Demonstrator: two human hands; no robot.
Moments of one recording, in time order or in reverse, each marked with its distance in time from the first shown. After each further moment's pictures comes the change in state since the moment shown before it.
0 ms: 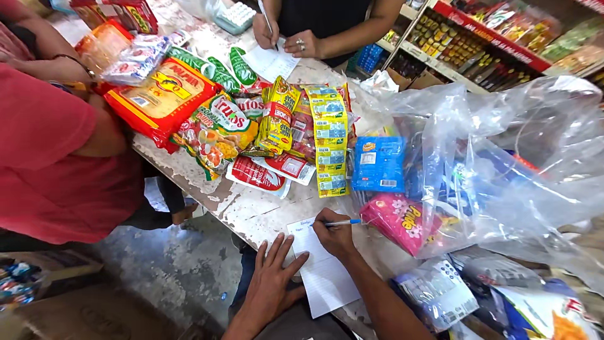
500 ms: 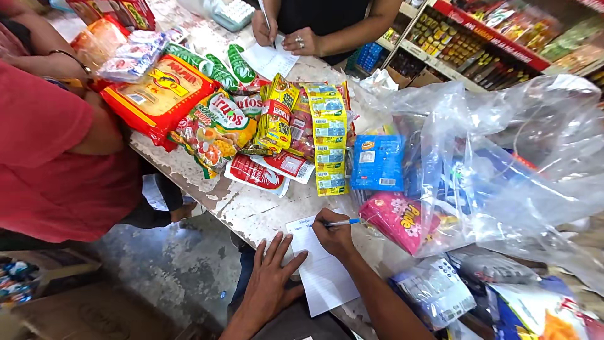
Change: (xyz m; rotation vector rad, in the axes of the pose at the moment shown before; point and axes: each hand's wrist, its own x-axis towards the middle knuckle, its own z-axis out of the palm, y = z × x) left_hand -0.001 -0.001 0.002 0.010 -0.002 0.005; right_hand -0.002 0.000 -0.003 0.008 -0.013 -0.015
